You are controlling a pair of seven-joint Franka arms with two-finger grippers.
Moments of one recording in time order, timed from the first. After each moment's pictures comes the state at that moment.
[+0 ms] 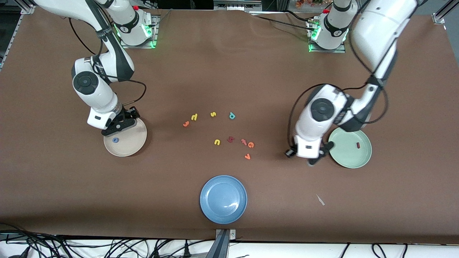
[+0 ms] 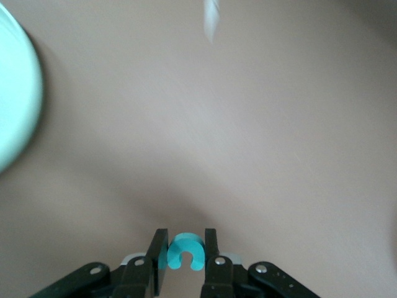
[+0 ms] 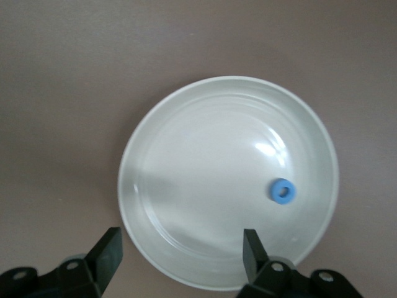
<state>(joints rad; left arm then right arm) 0.04 0.60 -0.41 -1.69 0.39 2.32 -1.24 0.01 0.28 0.17 -2.21 -0.23 2.49 -0.11</state>
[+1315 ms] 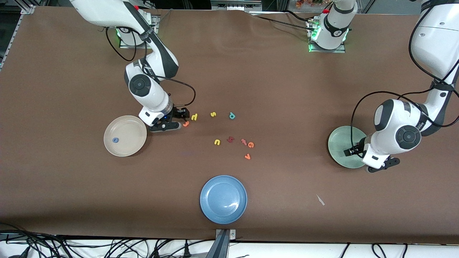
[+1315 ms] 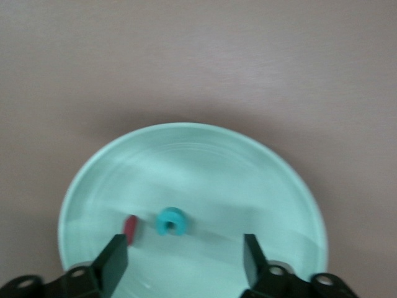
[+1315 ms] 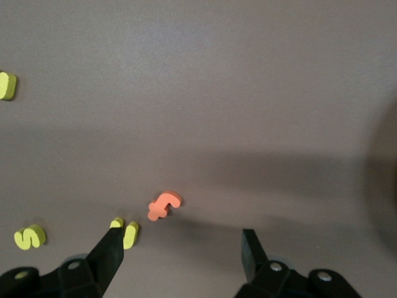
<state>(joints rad) 0.41 0.66 -0.45 -1.73 0.38 2.18 -0.56 0.28 0.44 0.21 -2.08 0.00 2.52 0.39</state>
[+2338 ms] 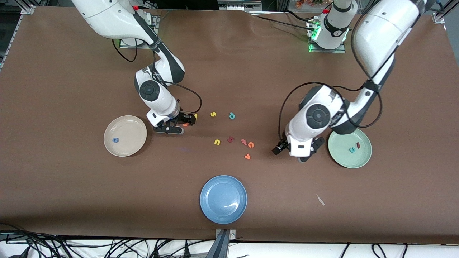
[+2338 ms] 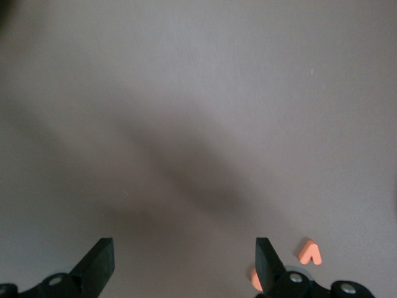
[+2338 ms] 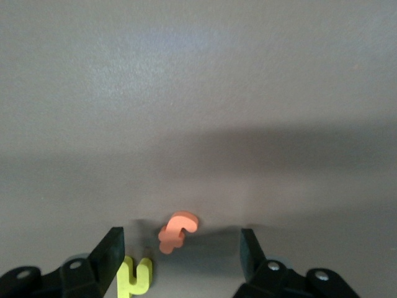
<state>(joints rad) 0.05 0.73 -0.59 -1.62 0.35 2.22 -1.47 0.31 0.54 0.21 -2.07 0.00 2.64 0.61</state>
